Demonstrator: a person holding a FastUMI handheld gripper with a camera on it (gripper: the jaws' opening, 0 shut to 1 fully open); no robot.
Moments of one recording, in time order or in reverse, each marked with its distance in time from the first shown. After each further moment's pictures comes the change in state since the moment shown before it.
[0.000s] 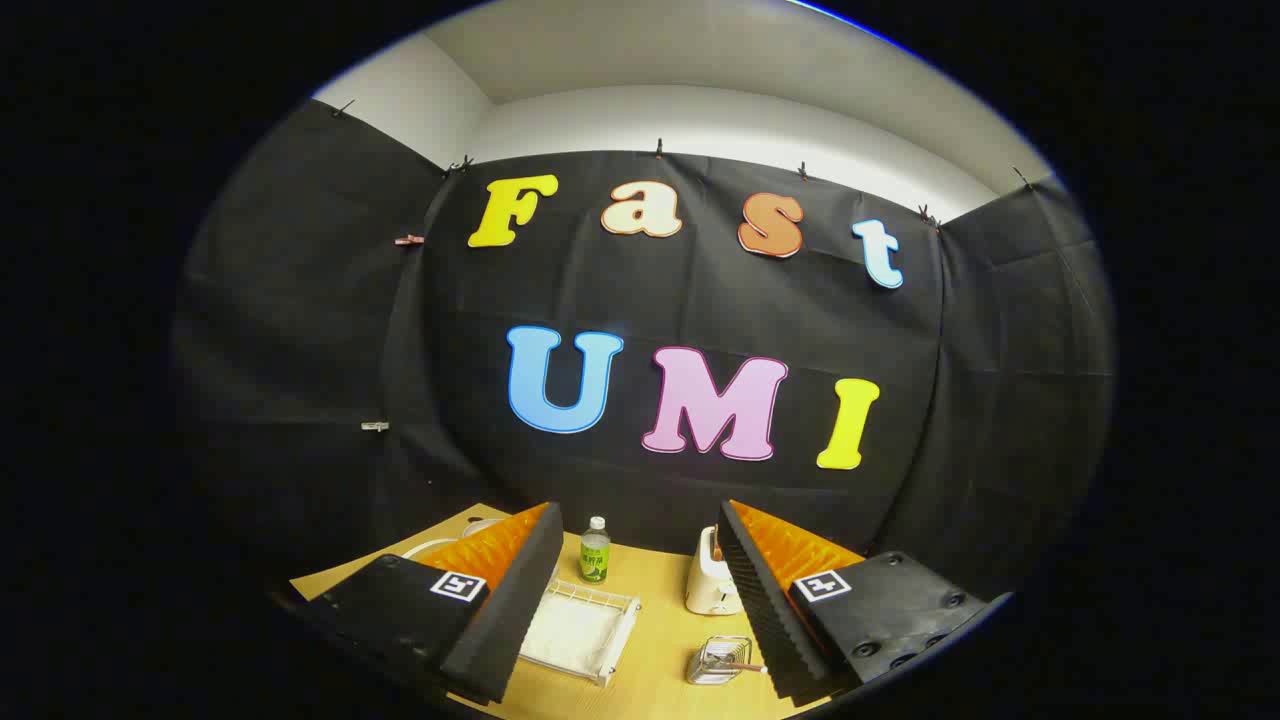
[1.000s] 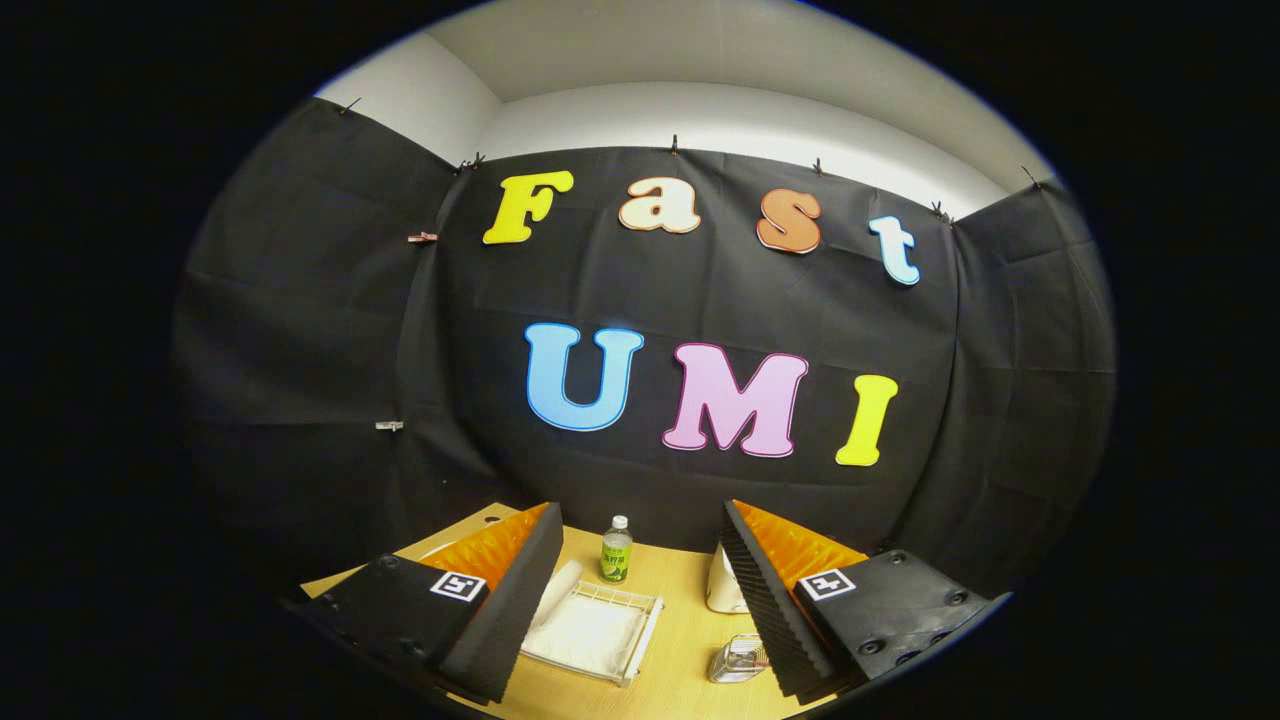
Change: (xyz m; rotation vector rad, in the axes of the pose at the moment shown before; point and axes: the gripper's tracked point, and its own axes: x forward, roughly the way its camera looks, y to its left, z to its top) arm 0.007 0.031 0.001 0.016 0.025 0.036
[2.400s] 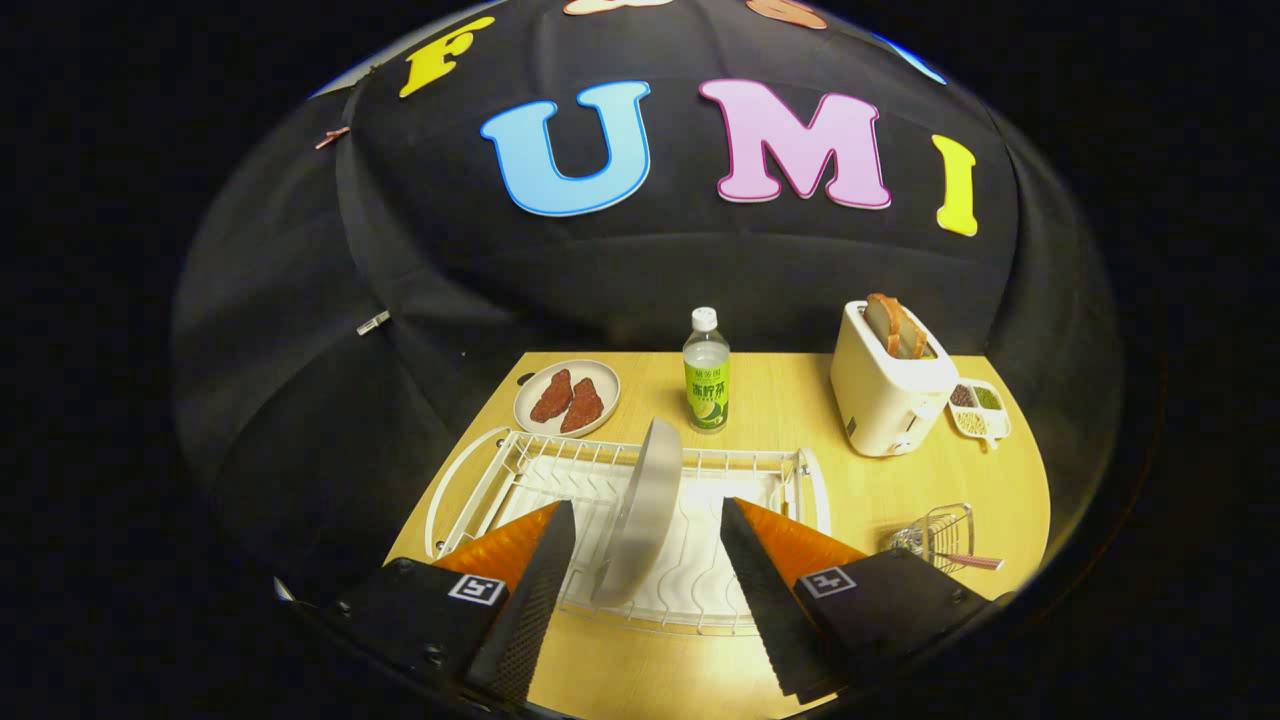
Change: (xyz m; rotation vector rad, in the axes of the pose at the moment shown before) arm 0.159 0.108 -0.238 0.279 0.682 0.054
